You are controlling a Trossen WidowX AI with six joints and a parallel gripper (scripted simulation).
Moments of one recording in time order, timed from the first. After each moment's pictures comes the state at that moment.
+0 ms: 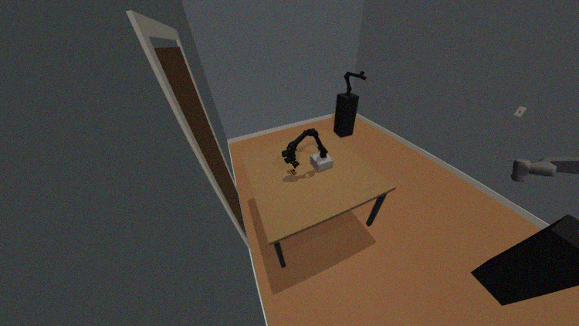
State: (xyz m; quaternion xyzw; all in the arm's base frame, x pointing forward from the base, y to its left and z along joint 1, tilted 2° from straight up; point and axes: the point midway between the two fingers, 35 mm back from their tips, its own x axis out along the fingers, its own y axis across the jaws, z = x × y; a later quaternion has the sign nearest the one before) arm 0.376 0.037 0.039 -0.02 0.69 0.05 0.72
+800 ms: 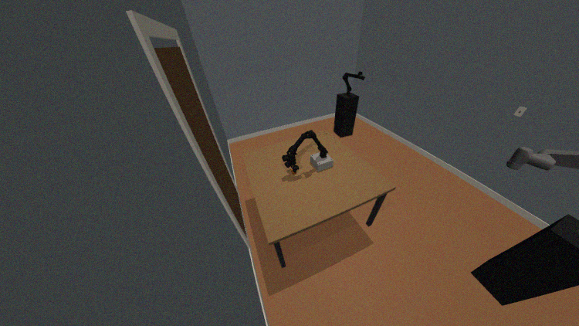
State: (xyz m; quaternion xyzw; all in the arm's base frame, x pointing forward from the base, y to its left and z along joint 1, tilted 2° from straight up) arm 0.379 0.040 -0.014 -0.02 0.69 0.04 0.72
